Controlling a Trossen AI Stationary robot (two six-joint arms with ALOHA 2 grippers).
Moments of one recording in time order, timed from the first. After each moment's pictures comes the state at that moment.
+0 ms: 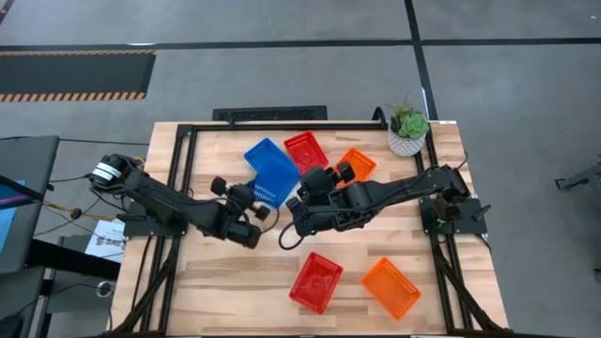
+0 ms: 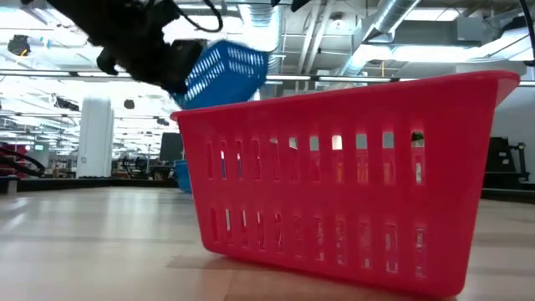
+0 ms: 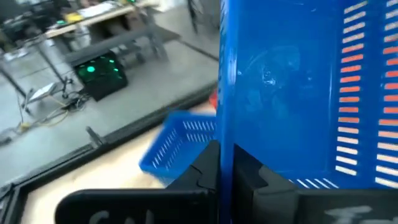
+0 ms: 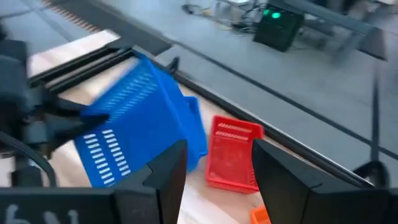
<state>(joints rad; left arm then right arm) -0.33 1.46 0.87 -0.70 -1.26 -1.09 0.27 1.94 2.04 -1.18 1.08 0.88</state>
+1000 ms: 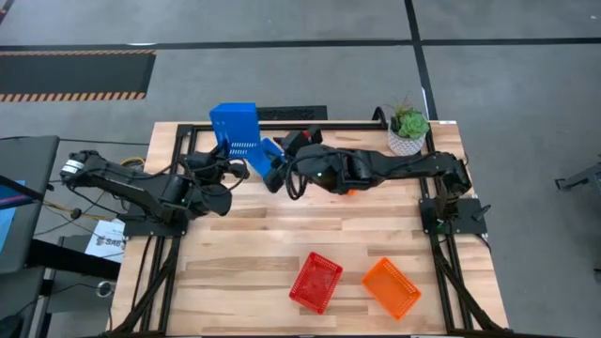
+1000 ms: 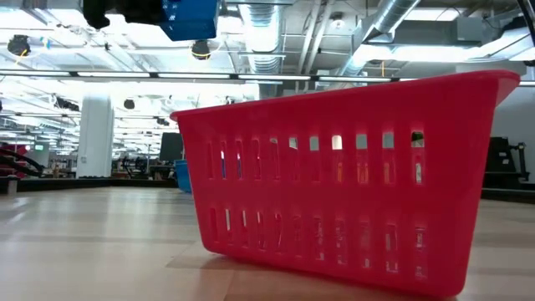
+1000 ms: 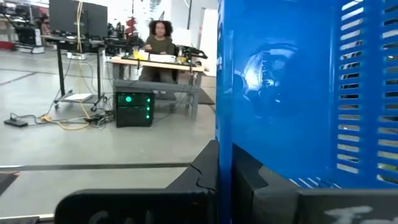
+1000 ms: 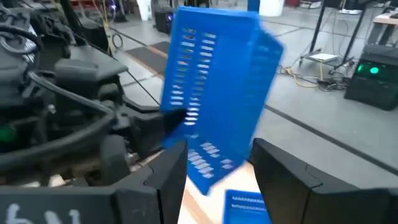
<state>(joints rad) -0.24 1.08 0.87 -0.42 -1.57 -0.82 0.09 1.90 2.04 -0.43 0.73 0.26</state>
